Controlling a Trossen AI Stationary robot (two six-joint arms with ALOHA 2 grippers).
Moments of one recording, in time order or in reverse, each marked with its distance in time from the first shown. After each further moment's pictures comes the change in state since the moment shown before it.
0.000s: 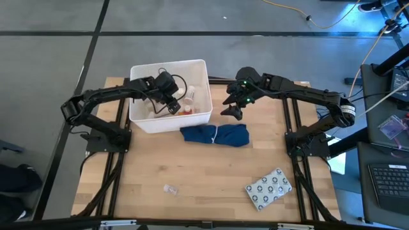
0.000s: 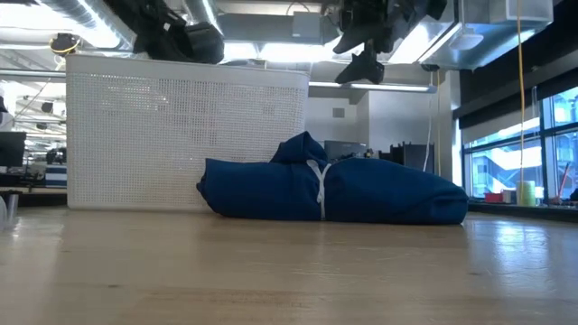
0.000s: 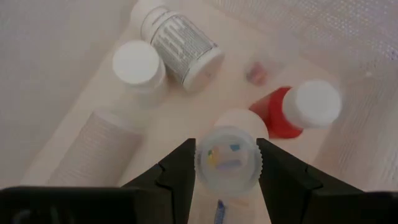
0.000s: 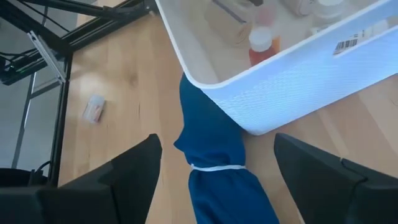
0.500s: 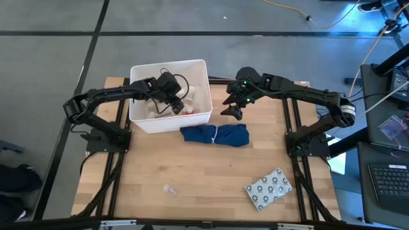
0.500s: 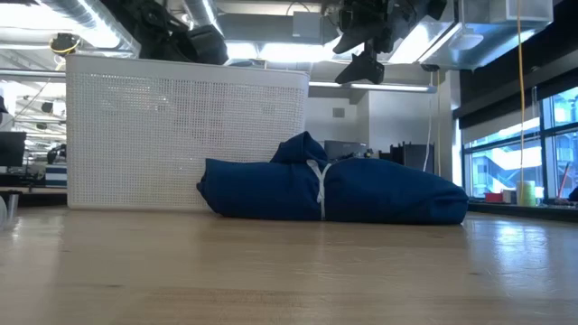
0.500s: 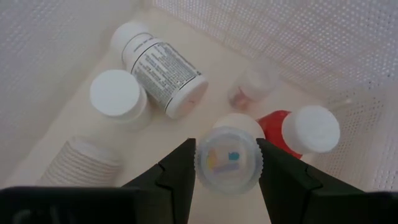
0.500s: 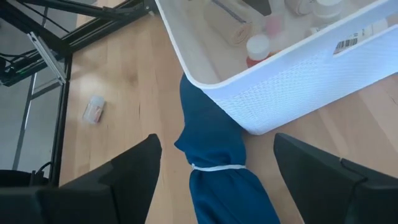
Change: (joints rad) left arm -0.008 0.056 -0.042 0.129 0.042 -0.028; right arm 0.000 0.000 0.000 0.000 0.000 0.006
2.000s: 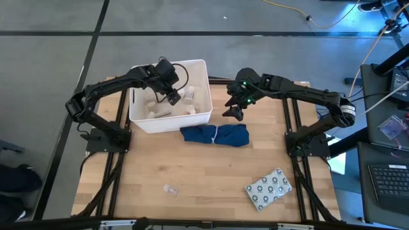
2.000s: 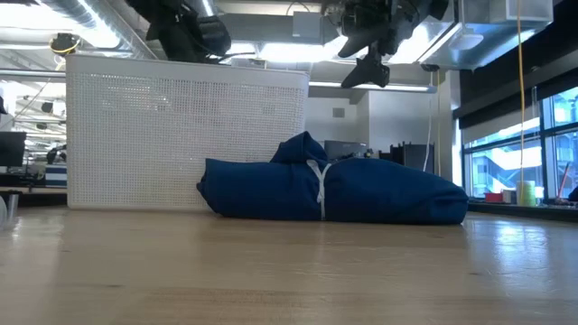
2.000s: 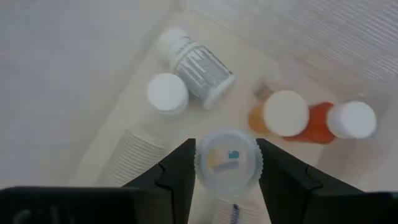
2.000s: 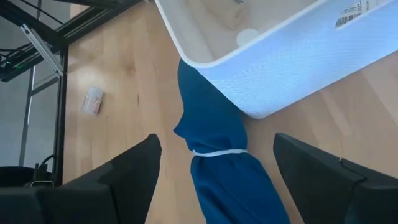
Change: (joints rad) left arm 0.083 0.014 0.260 -0.317 0.002 0.104; right arm 0.000 0.000 0.000 -0.054 -0.001 0.020
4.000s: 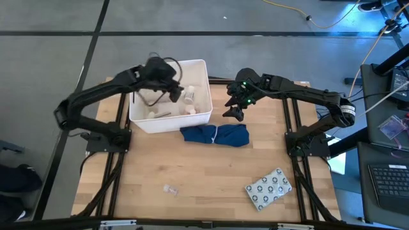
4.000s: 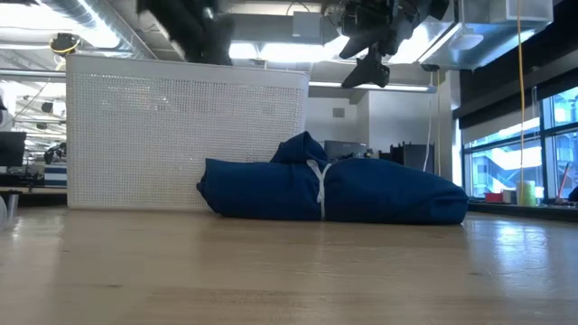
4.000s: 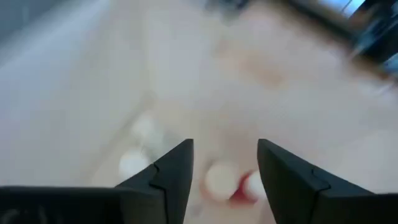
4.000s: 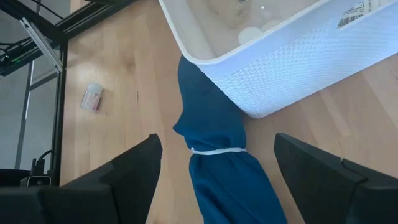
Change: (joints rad) left arm -0.085 -0.174 0.001 0.177 -0.009 -0.135; right arm 0.000 0.000 0.000 -0.007 0.001 -0.026
